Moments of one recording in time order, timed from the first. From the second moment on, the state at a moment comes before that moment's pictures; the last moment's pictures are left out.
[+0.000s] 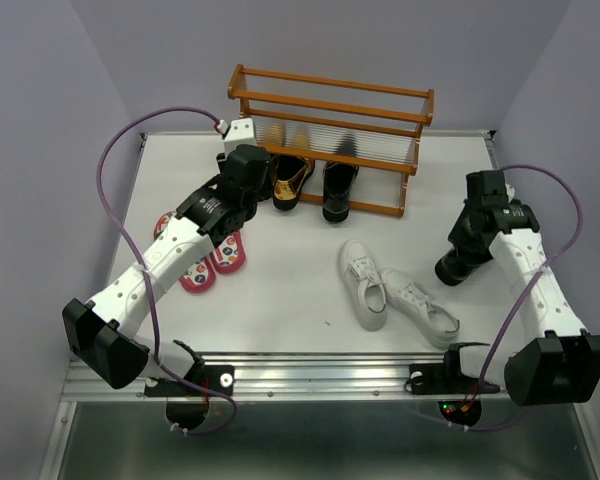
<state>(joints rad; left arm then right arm) -0.64 1.34 1.38 -0.56 -0.58 -0.45 0.02 1.20 1.08 -0.94 0.27 0.53</state>
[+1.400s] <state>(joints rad) -0.61 1.34 1.41 -0.56 -0.58 -0.45 0.46 1.32 1.40 -1.20 0.00 0.44</state>
